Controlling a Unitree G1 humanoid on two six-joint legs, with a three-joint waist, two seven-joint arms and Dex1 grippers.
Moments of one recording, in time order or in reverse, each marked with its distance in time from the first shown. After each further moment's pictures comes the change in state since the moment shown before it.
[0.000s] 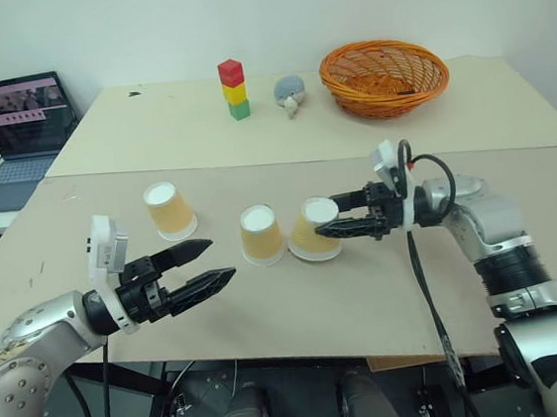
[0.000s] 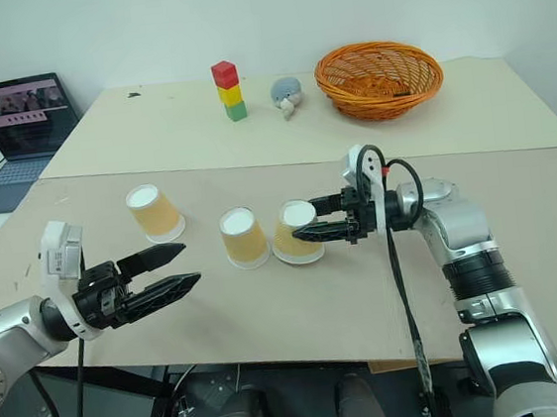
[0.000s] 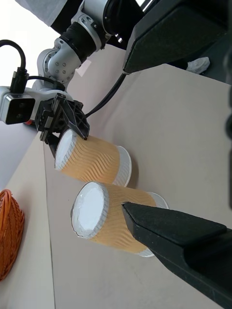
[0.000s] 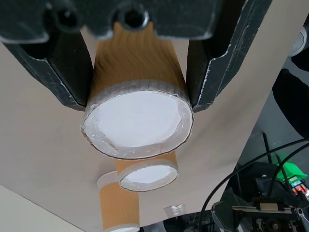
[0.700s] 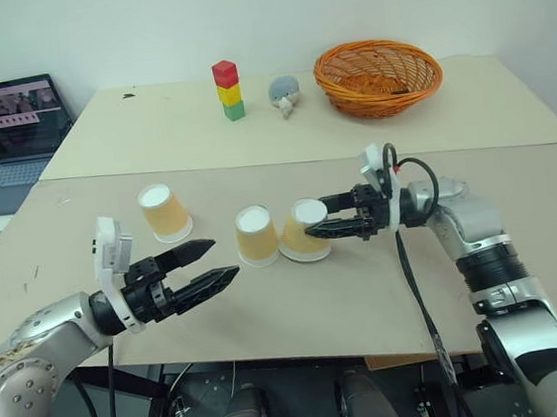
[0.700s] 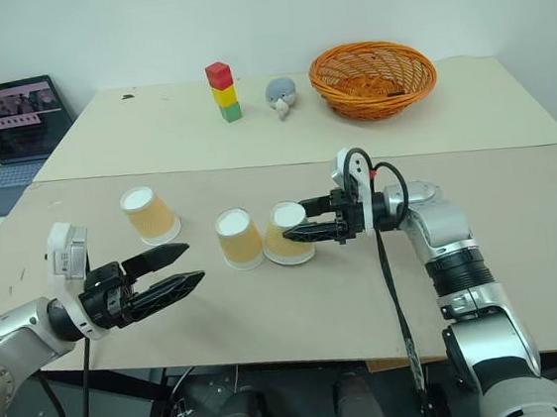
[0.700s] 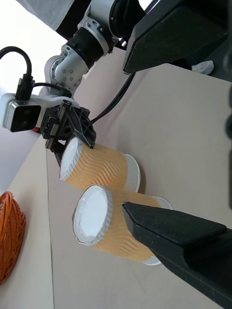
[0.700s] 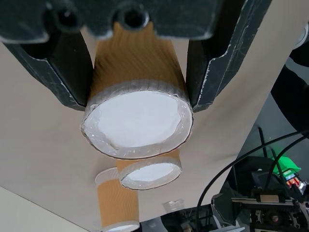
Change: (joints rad) left arm -0.013 -0.026 -0.018 -0.005 -0.007 -0.004 0.036; right arm -0.035 0.073 0.001 0.087 -0.045 -0.040 0.024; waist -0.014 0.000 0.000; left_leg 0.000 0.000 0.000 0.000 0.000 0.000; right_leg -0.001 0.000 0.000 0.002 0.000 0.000
